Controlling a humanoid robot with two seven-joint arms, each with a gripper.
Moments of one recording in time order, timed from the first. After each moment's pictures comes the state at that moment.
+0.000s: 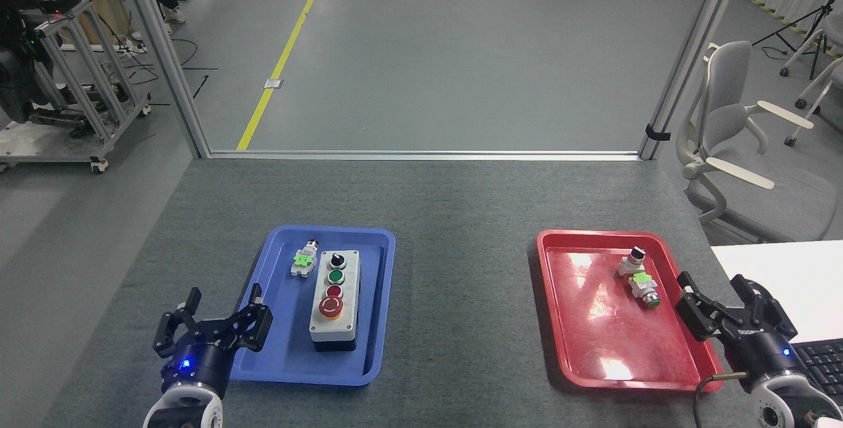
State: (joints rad) left arm -0.10 0.11 0.05 -1.42 -1.36 -0.01 0.05; right arm -0.18 -0.40 -0.15 -1.14 1.02 -0.39 -0.07
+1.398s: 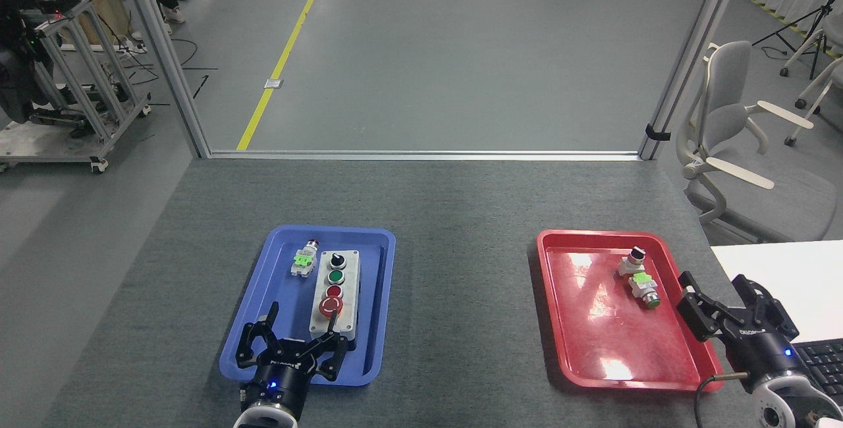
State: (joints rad) left arm -0.10 0.01 -0.16 -1.32 -1.58 0.09 0.15; right arm -0.18 -0.40 -0.15 -1.13 1.02 -0.39 -0.08
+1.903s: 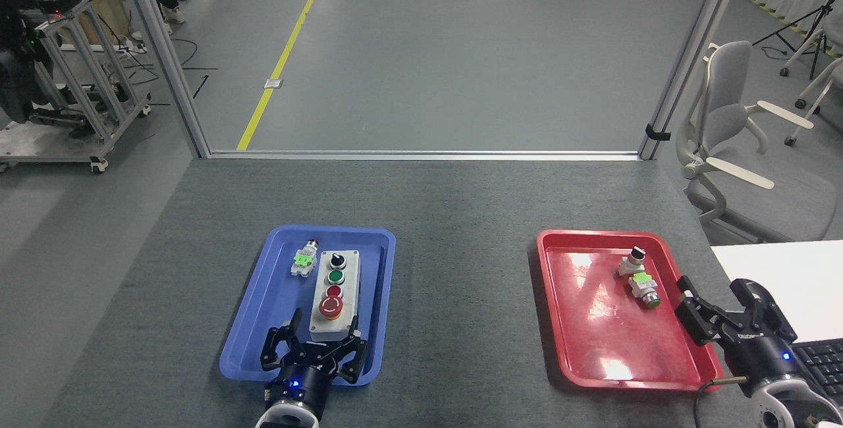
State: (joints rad) left arm -0.15 -0.05 -0.16 -1.20 -1.57 0.07 0.15; right arm -0.17 -0.40 -0.15 -1.14 1.02 -0.39 -0.08
